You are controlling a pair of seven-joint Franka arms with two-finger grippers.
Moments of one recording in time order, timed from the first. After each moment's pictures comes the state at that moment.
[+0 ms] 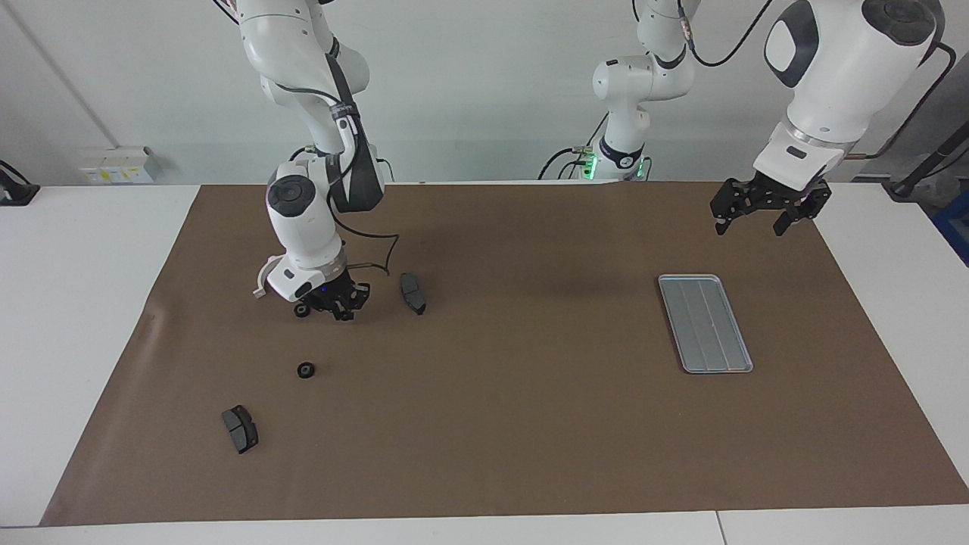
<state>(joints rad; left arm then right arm) 0.02 0.09 -0.12 -1.51 0.04 1.60 0.03 0.25 0.20 -0.10 -2.15 0.02 2.36 0.12</state>
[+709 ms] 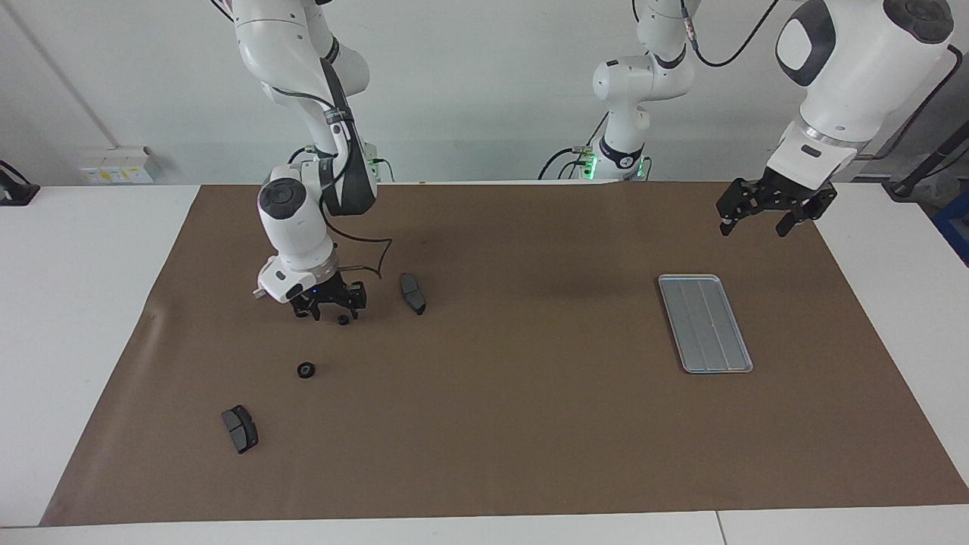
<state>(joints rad) 0.05 0.09 -0.11 -1.51 0.00 1.61 0.03 0.24 0.19 -0.10 -2.14 0.02 2.37 0.12</state>
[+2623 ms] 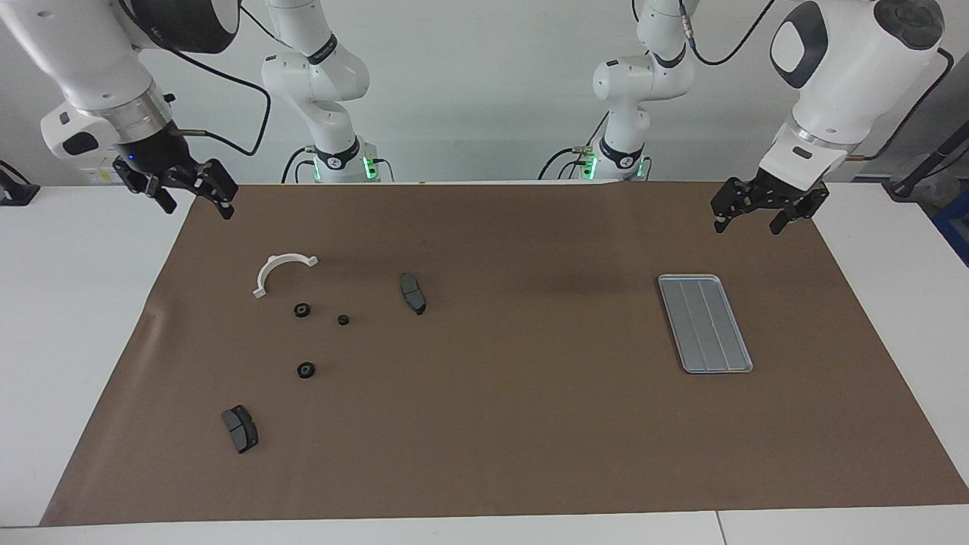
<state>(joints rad) 0.05 0.07 -0.12 -1.55 0.00 1.61 0.04 -0.05 -0.02 -0.02 -1.54 -0.01 1.50 0.06</state>
